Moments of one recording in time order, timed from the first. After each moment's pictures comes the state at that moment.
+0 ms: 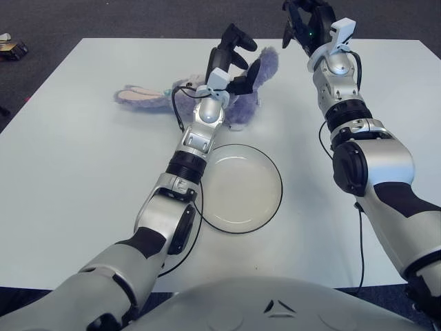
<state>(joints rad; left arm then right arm) -0.71 -0.07 -0.08 0.38 0.14 -0.16 0.12 -1.20 -0.18 -0.16 1.16 0.06 -0.39 0.13</state>
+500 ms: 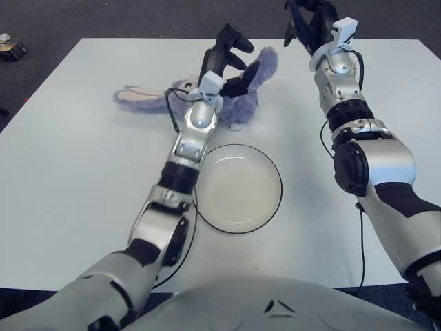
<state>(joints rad) -0.59 0.07 -0.18 0.12 0.34 -0.12 0.07 -1.16 -0.22 -0.16 1.10 0.05 -0.36 0.09</state>
